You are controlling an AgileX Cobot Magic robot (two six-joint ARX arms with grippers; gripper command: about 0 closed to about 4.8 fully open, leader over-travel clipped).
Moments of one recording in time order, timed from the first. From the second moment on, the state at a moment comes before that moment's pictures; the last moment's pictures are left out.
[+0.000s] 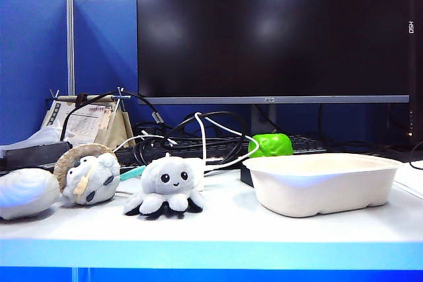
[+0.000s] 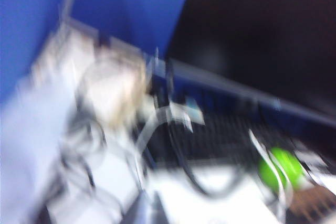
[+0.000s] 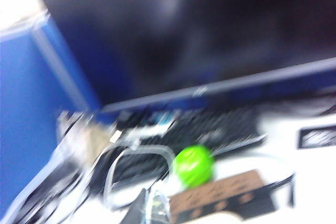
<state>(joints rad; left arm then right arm) 0.02 0.01 0.01 0.09 0.24 -0.38 0.00 0.19 0.43 -0.17 -0.34 0.41</state>
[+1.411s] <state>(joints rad) 0.02 0.01 0.10 -0.29 0.72 -0.62 0.61 1.28 0.84 -0.21 -0.59 0.29</state>
